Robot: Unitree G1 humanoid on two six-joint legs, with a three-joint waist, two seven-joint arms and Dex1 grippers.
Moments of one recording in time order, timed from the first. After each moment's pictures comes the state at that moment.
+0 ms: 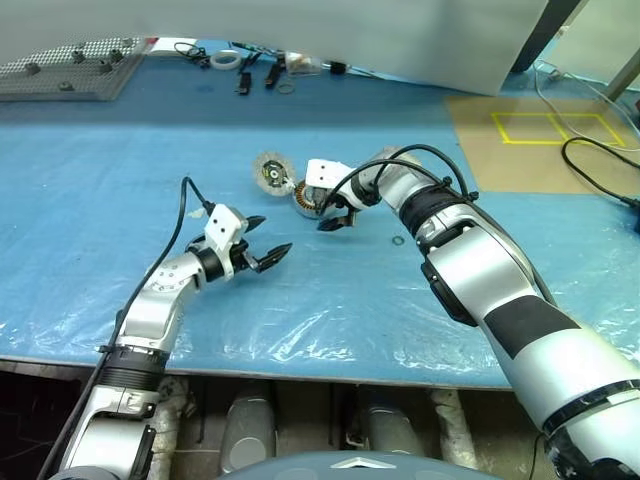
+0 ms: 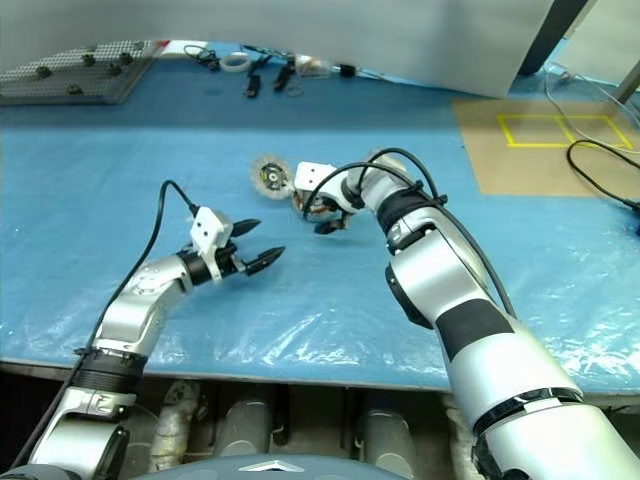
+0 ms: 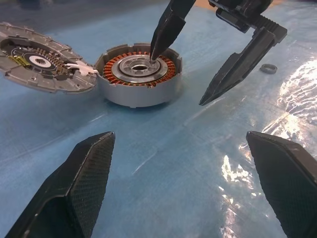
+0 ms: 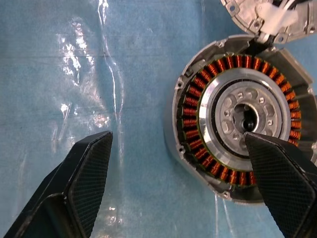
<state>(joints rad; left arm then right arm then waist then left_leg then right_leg) -0.32 0.40 -0.03 0.09 -0.27 0.21 -0.77 -1.40 -0.15 0.44 1.35 -0.36 0.04 1.00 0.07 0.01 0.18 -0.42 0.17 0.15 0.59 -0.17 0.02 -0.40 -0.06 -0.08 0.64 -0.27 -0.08</state>
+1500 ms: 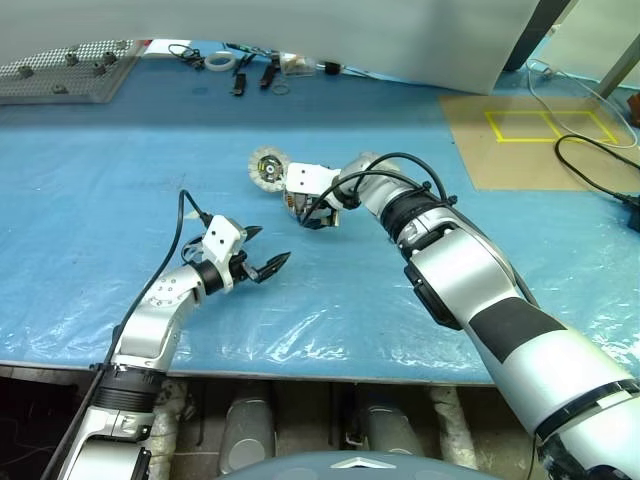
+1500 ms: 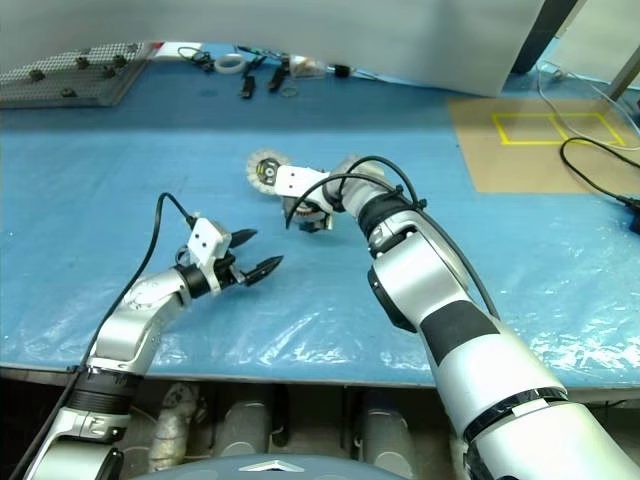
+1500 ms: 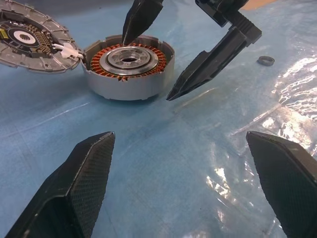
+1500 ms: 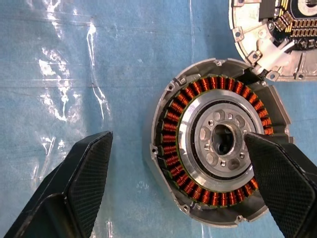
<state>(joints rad) -0.24 0.40 -0.03 -0.01 -0.27 0.26 -0.72 -1.41 -0.07 0.38 1.38 -0.45 0.01 0.87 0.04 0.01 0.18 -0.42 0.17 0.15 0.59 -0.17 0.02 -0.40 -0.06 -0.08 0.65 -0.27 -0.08</state>
